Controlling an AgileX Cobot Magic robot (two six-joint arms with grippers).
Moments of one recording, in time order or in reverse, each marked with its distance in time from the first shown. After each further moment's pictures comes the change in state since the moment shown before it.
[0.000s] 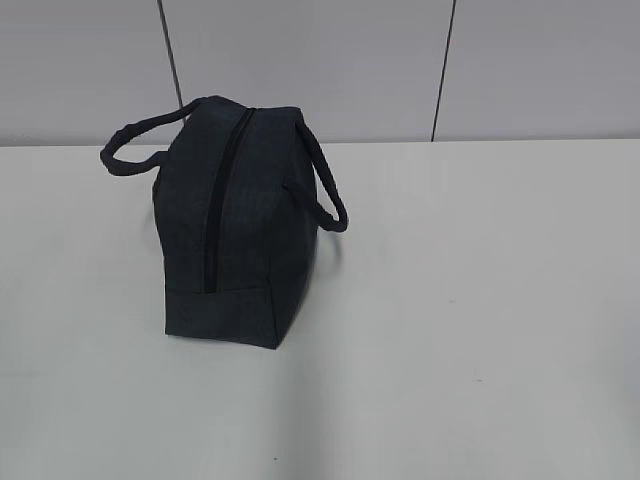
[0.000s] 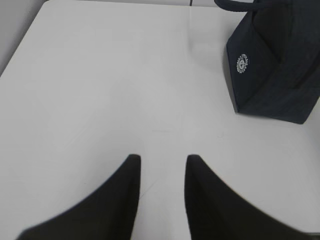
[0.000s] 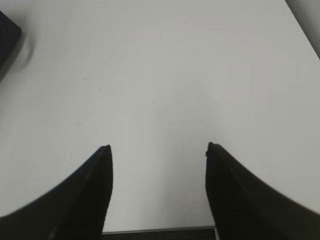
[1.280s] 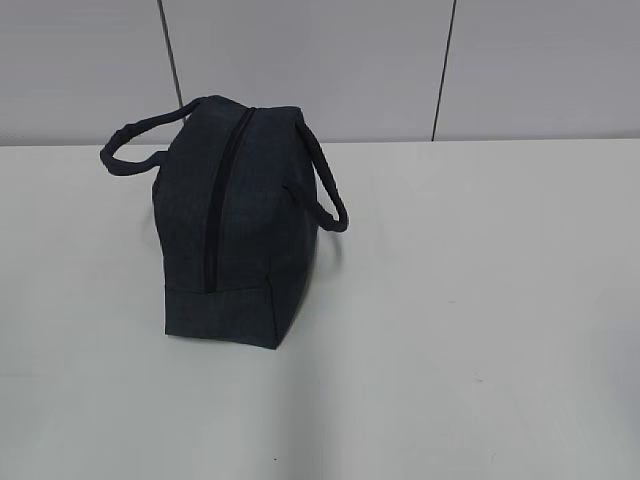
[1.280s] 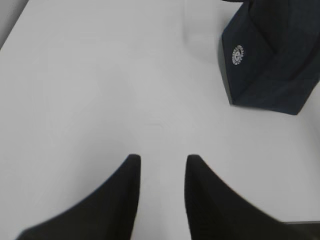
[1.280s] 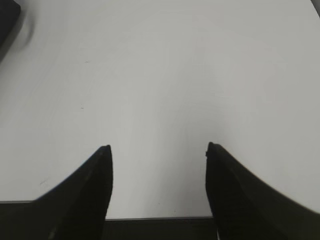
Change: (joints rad) left arm -0.059 0.034 -0.002 0.014 0.003 -0.025; right arm 0.027 0.080 0.000 0.002 -0.004 0.000
